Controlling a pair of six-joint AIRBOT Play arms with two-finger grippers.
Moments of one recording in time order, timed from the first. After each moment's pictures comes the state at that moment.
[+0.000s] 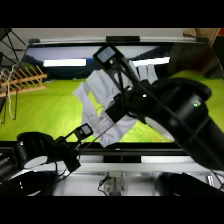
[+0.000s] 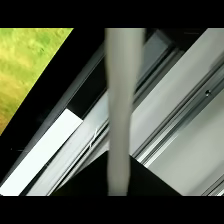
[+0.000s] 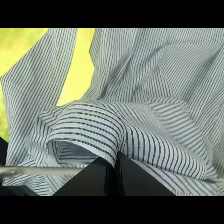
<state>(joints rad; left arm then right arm) -0.98 -0.81 0.83 1.52 -1.42 -1.54 0.95 -1.13 1.57 -1.91 1.35 1.70</state>
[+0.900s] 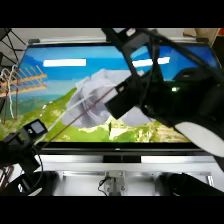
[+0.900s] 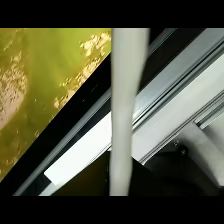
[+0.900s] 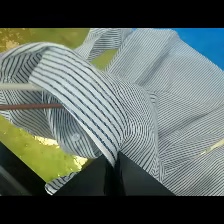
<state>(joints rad) -0.77 -0.49 0.91 1.73 -1.74 -1.36 0.96 -1.08 1.68 -1.87 1.33 1.71</state>
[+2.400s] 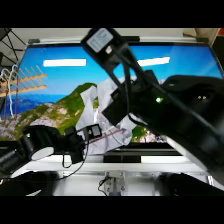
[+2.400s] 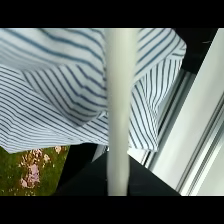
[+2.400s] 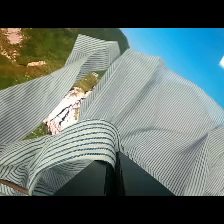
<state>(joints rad) -0.93 -0.88 0.88 1.52 -1.25 -1.20 1.05 -1.11 1.68 -1.99 1.39 1.66</state>
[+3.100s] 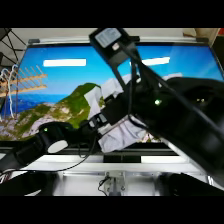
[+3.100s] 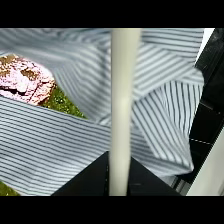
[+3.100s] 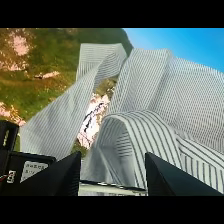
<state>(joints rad) -0.92 -0.99 0.88 1.44 -0.89 -1.33 1.06 -1.10 1.68 -2.00 1.40 1.82</state>
